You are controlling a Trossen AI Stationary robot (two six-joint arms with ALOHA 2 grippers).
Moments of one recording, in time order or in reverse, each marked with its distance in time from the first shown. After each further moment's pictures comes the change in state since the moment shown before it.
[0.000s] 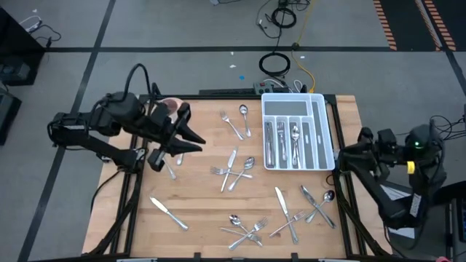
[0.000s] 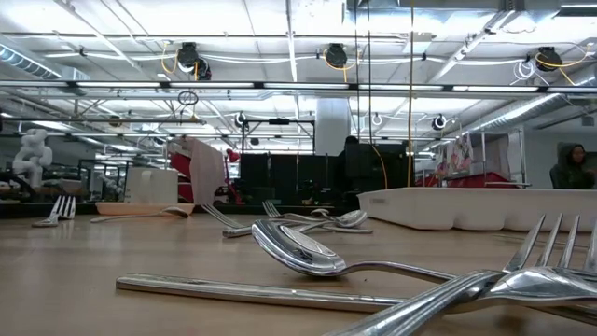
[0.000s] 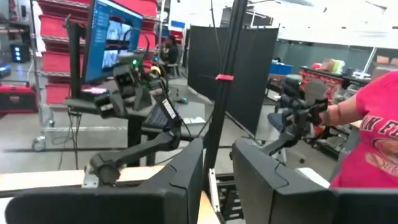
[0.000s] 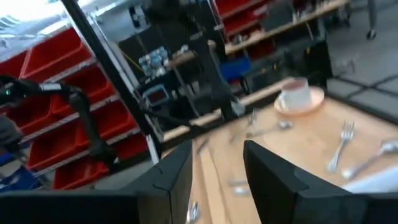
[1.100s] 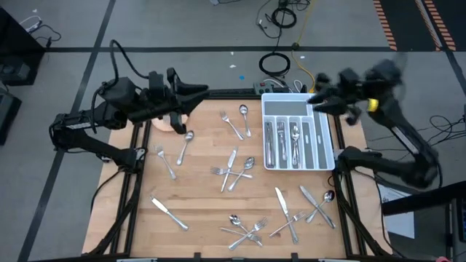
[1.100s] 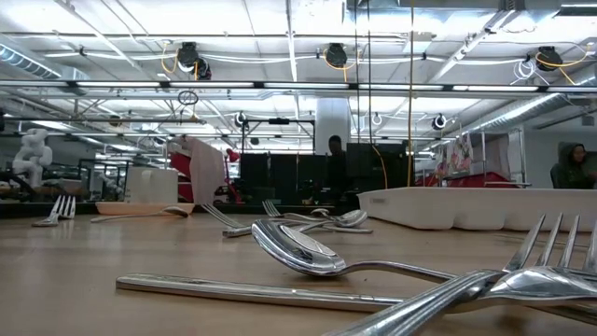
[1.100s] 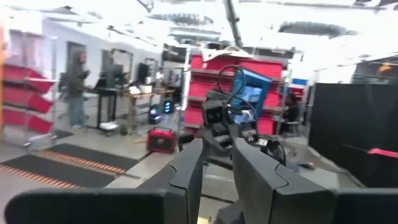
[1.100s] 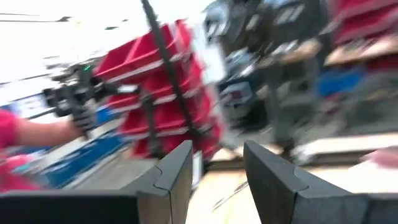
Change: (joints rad) left arm 0.147 0.015 0.000 0.198 -0.425 0.077; right arm 0.409 0.746 0.016 1.041 -0.061 0.175
